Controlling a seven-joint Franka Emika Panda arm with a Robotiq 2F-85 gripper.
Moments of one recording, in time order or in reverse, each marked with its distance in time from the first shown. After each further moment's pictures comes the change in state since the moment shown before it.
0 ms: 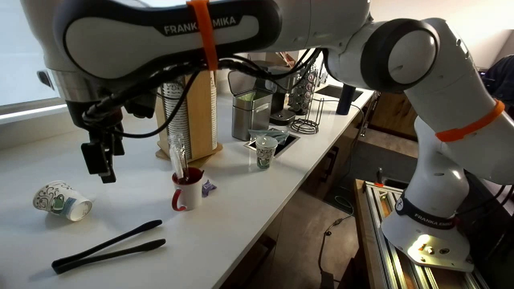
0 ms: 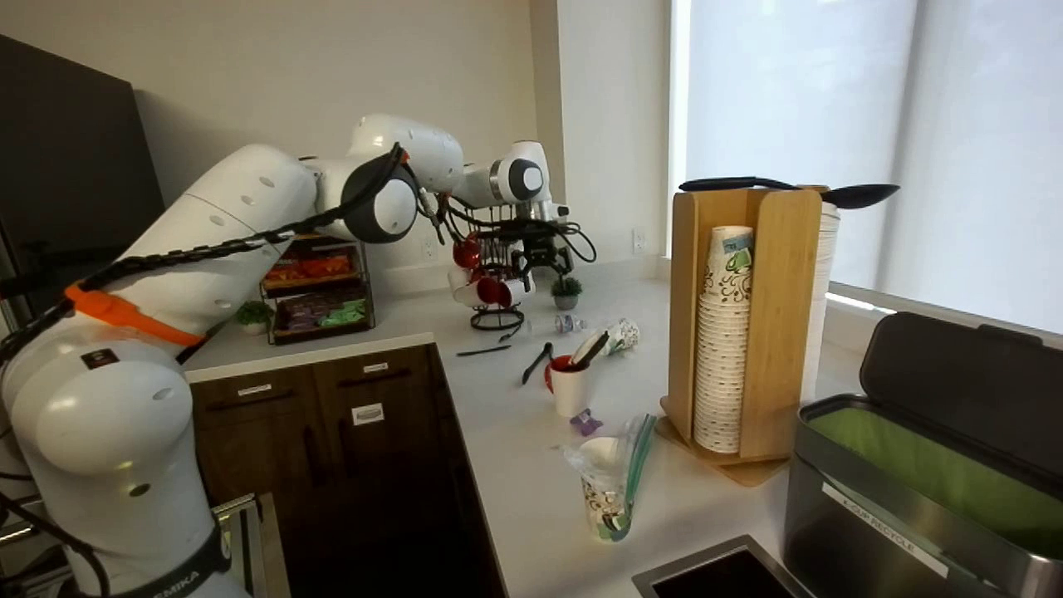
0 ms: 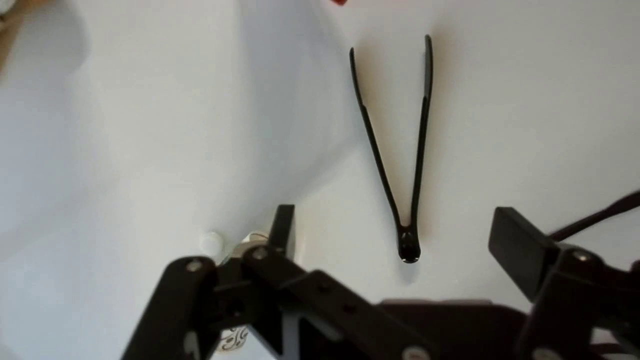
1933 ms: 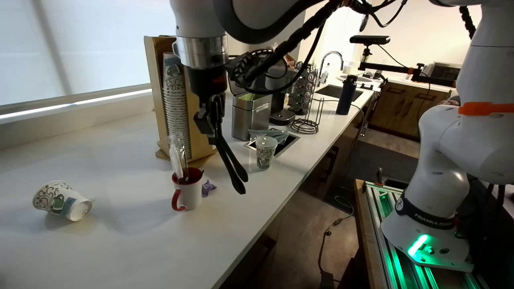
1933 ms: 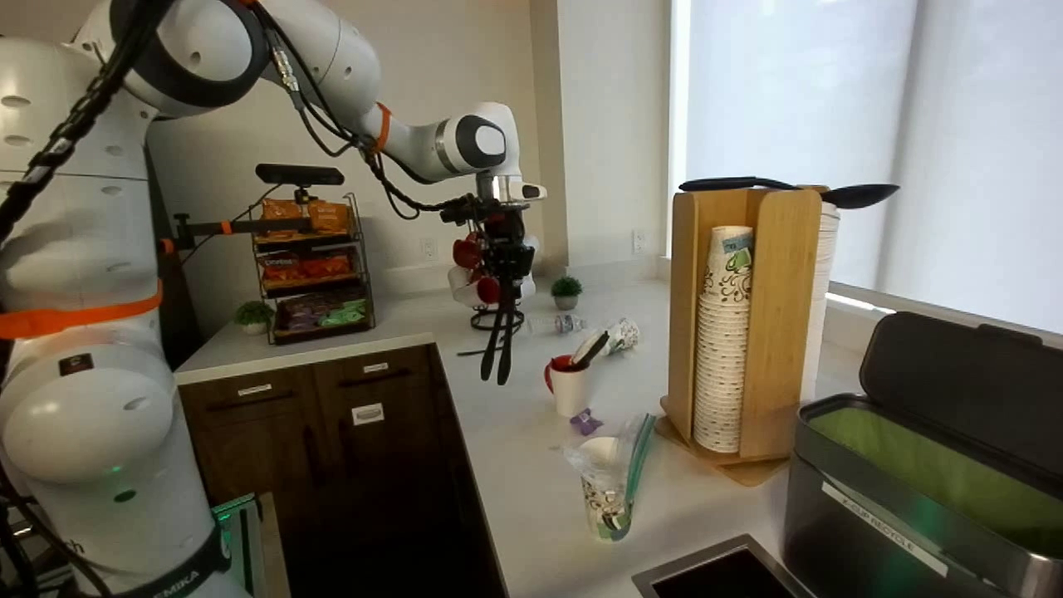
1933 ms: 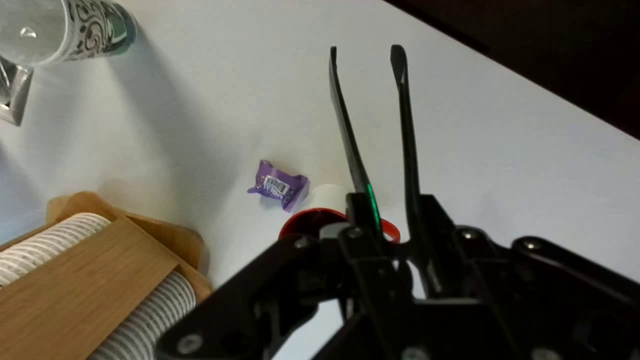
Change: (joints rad) arm -0.143 -0.698 0.007 -0.917 0.053 0.117 0.372
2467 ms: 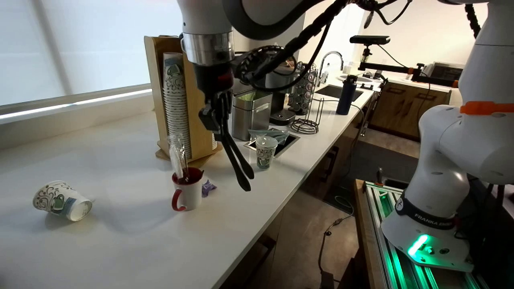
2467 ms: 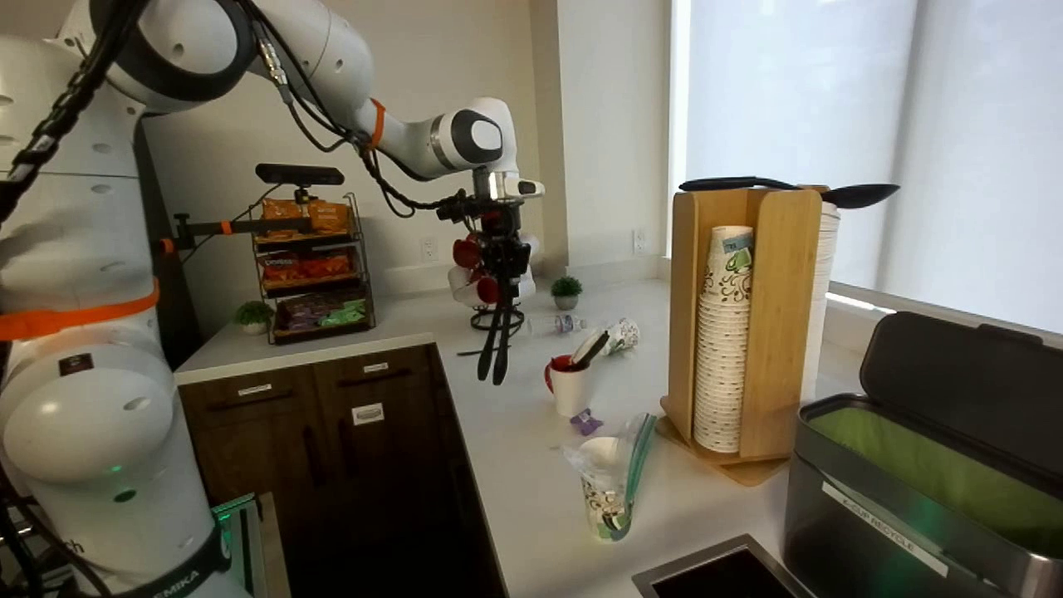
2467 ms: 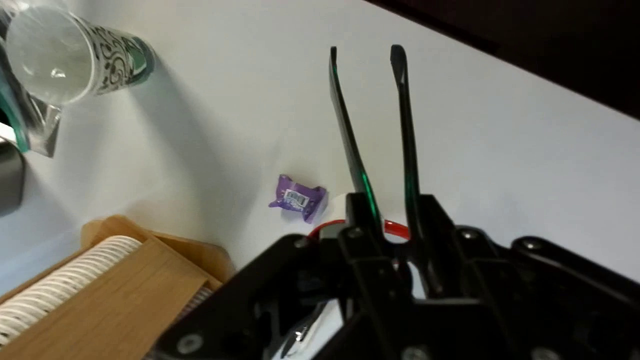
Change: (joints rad) arm 0.000 -0.034 -0.004 -0.025 -0.012 -0.024 0.067
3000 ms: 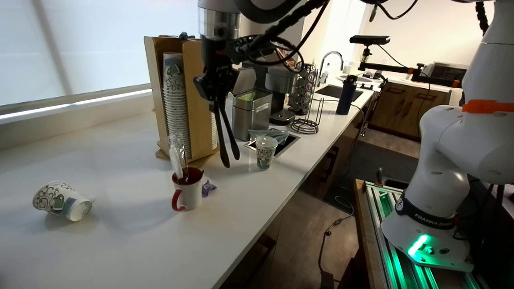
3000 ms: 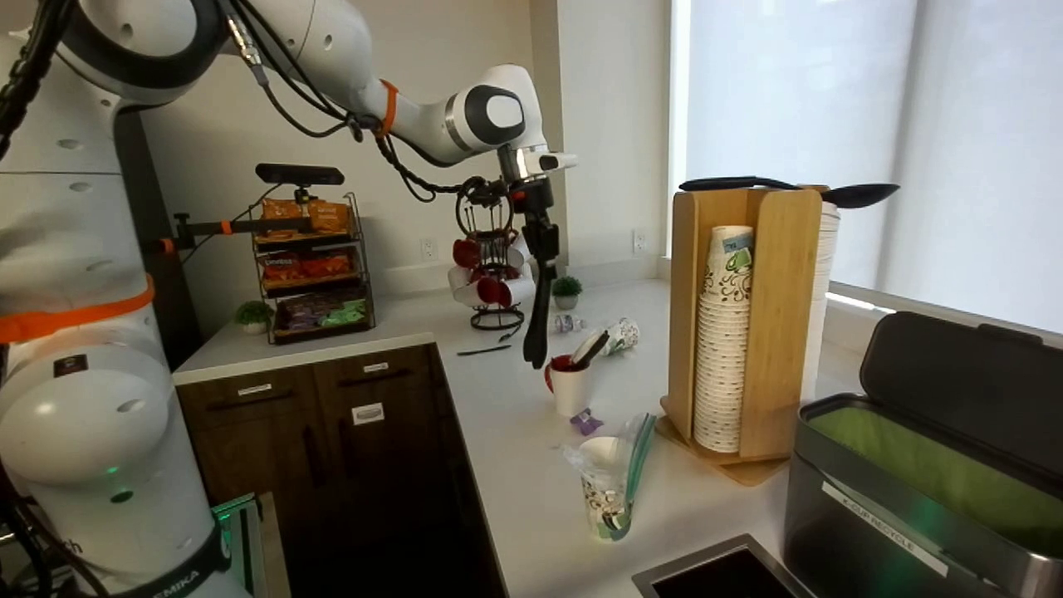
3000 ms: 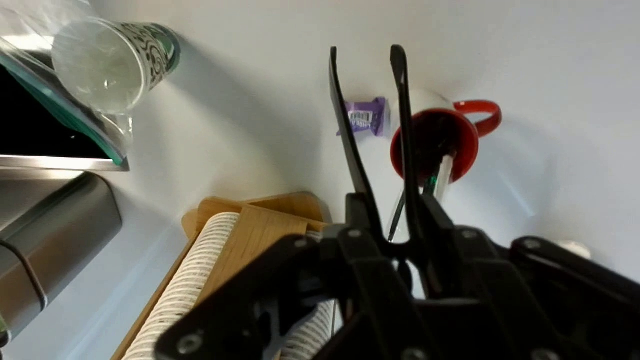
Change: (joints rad) arm -0.030 -0.059 -0.107 -0.009 -0.008 0.122 0.248
